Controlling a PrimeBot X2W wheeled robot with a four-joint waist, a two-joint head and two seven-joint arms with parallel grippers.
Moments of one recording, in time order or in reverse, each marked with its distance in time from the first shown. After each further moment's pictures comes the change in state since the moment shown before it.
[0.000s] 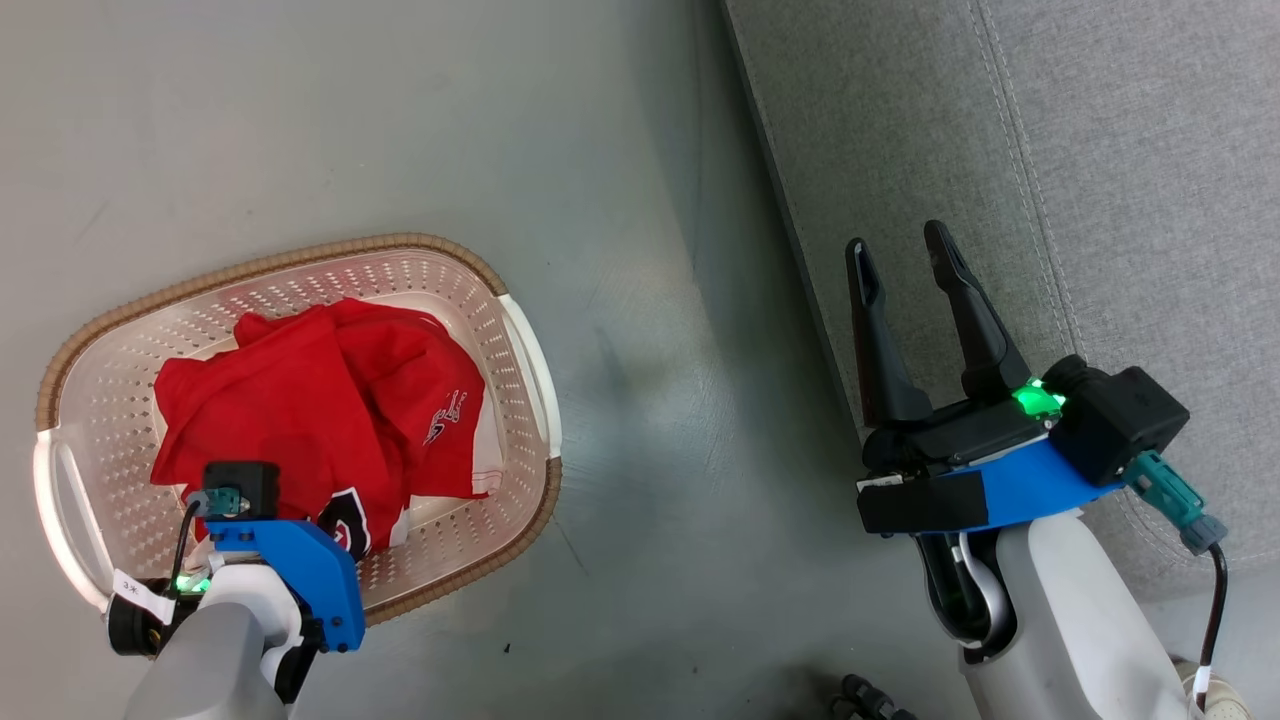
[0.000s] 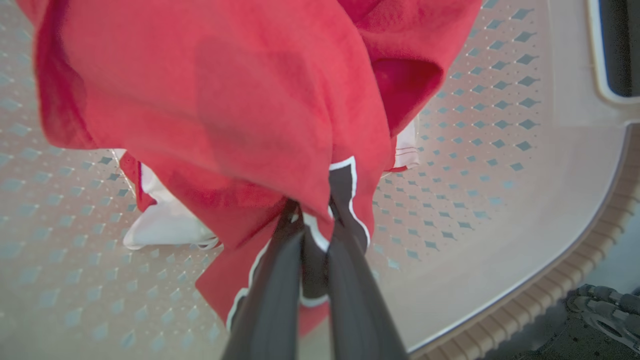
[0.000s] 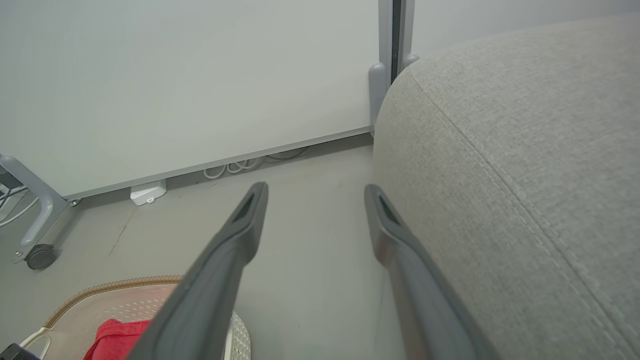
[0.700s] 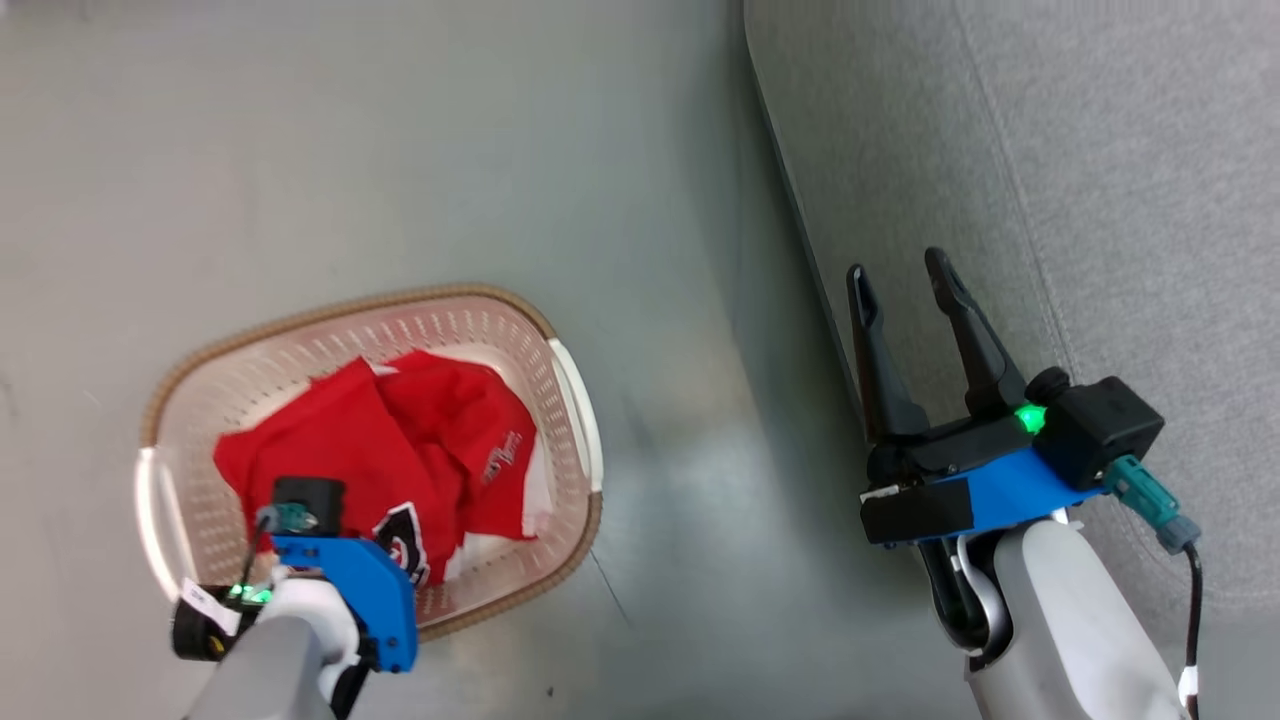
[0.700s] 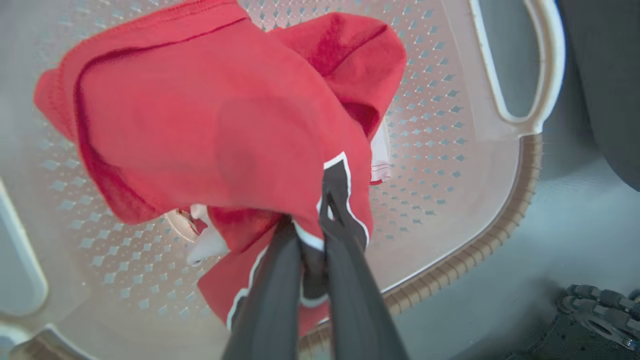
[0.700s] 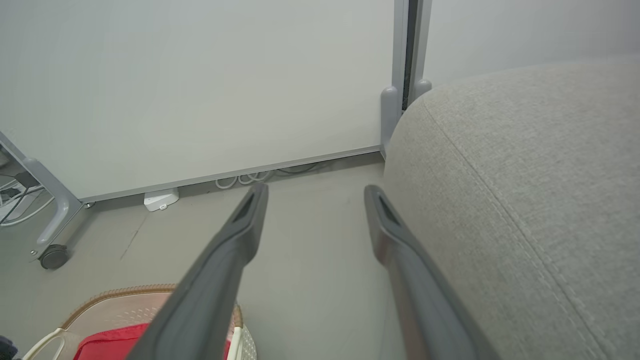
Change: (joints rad) left arm -0.011 -0.056 -0.082 0.057 -0.007 -0.012 -0.043; right arm 0.003 0.000 -0.023 0.068 -0.058 0.000 0.000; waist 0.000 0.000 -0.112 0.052
